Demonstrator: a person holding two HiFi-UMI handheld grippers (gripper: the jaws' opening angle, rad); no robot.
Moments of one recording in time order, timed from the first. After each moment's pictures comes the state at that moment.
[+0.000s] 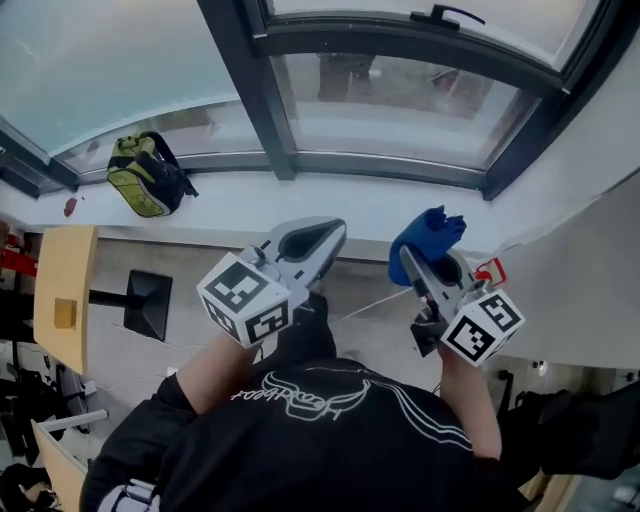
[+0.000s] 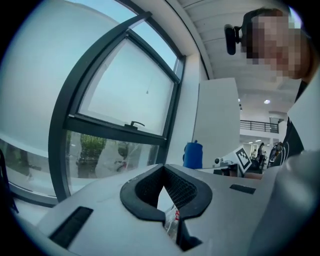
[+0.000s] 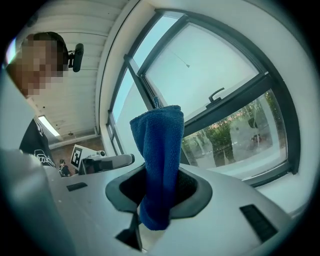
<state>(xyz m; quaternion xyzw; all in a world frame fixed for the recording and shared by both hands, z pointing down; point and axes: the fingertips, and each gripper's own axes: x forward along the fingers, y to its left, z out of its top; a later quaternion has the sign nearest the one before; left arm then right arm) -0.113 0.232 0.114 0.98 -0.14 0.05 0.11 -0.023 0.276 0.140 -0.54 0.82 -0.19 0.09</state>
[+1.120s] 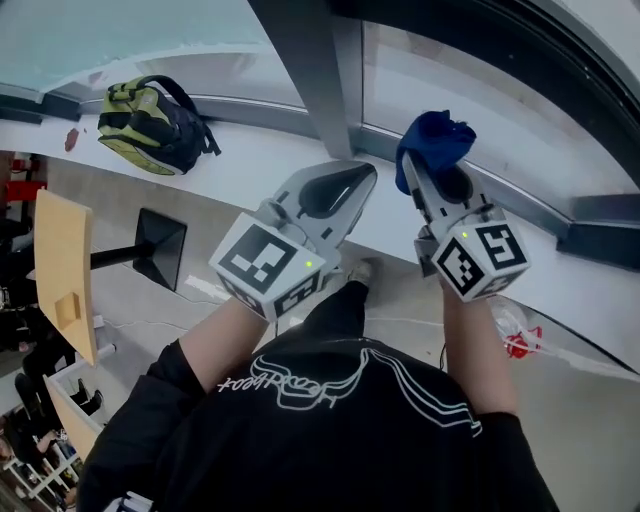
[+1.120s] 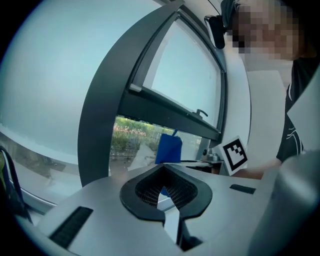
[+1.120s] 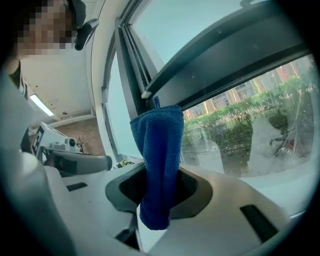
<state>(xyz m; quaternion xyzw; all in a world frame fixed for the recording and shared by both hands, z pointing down) -0.152 -0.143 0.246 0.95 -0.26 0.09 0.14 -0.088 -0.176 0.273 -0.51 0.84 -0.18 0.00</state>
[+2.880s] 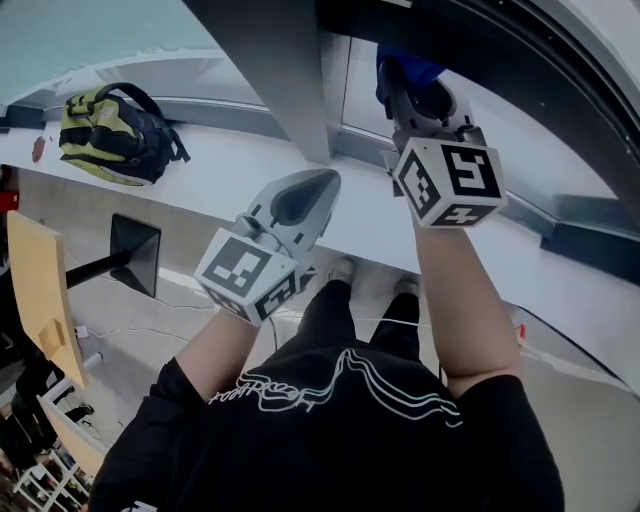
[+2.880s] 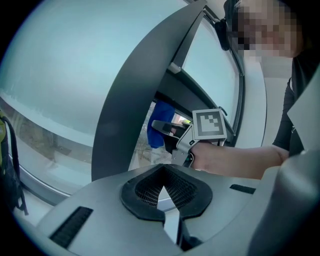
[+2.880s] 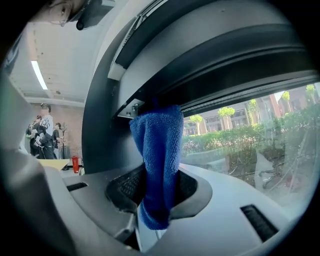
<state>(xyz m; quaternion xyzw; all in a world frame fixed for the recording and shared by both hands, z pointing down) -0.171 -0.202 0.312 0.93 -0.30 0.08 0.20 -0.084 -0.330 0.254 -0.59 0.81 -0.05 -0.01</state>
